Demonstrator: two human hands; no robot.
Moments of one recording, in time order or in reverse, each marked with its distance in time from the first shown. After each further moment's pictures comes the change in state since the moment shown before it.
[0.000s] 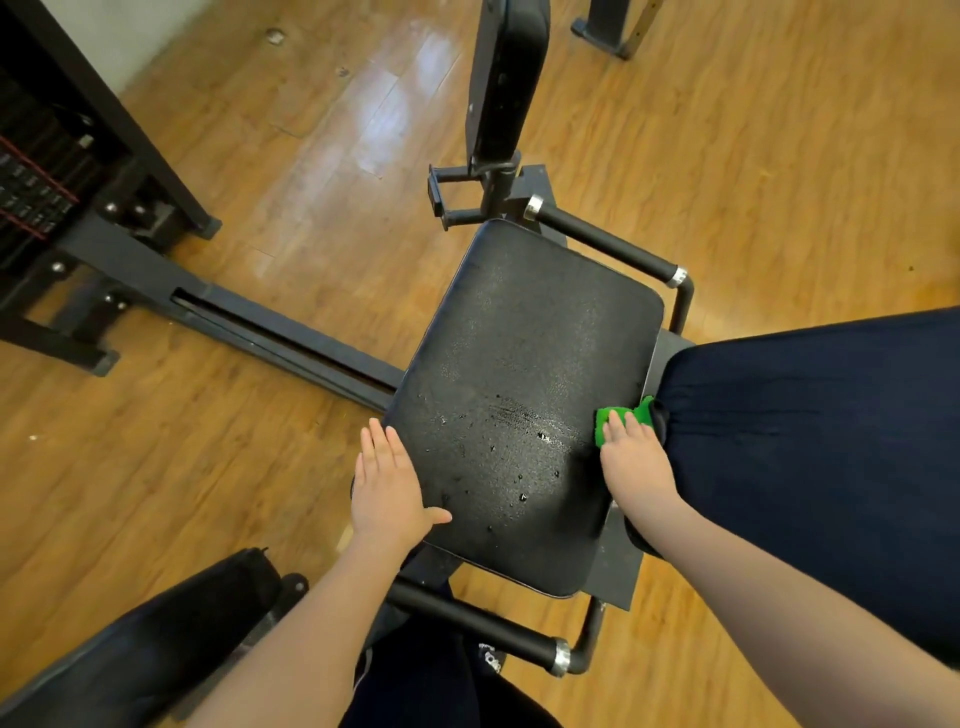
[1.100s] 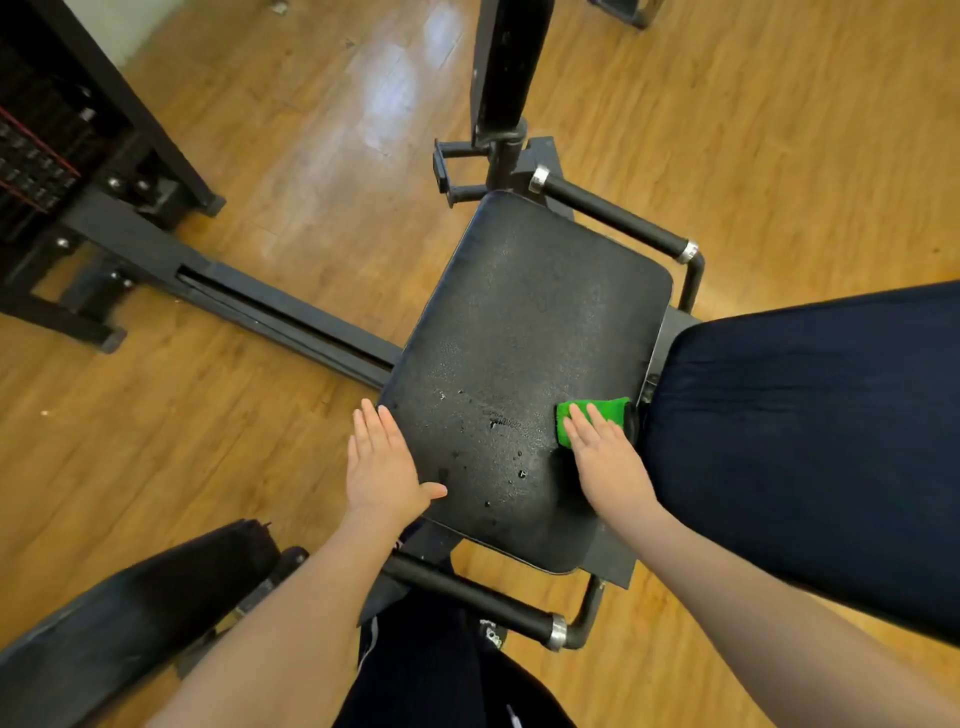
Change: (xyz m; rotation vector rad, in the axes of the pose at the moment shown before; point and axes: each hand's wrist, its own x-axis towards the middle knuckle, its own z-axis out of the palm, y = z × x) left_hand 0.000 -0.003 0.008 0.006 0.013 -0.048; right_hand -0.015 -0.027 0.018 0.165 0.101 -0.179
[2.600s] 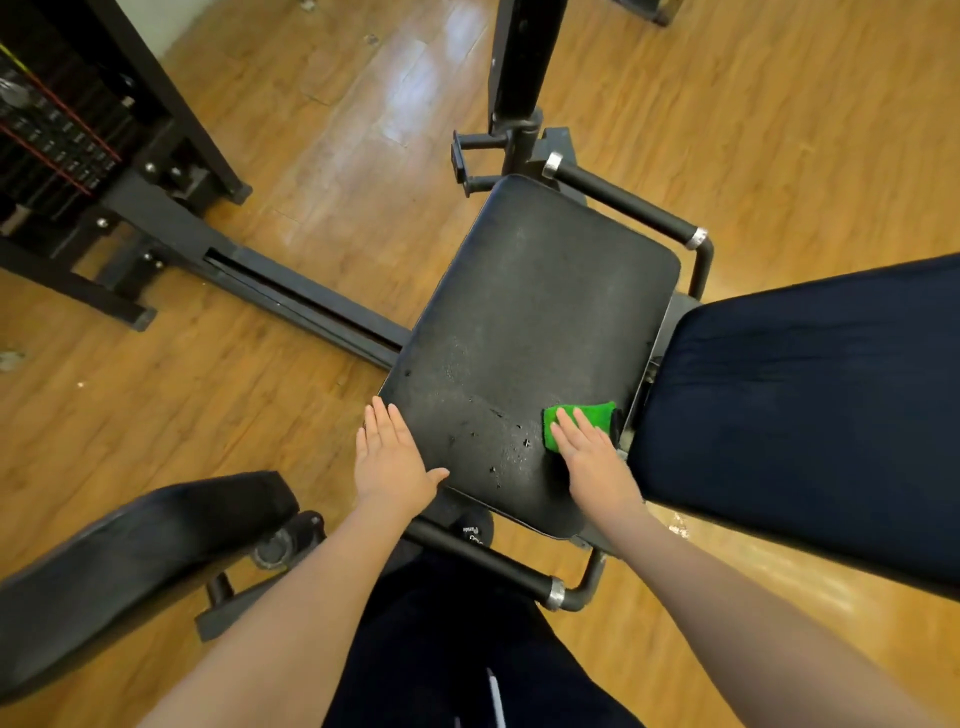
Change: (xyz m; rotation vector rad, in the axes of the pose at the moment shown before) left_hand -0.030 -0.002 0.017 0.060 -0.022 -0.045; right_hand -0.030 -0.020 0.021 0.177 0.075 -0.062
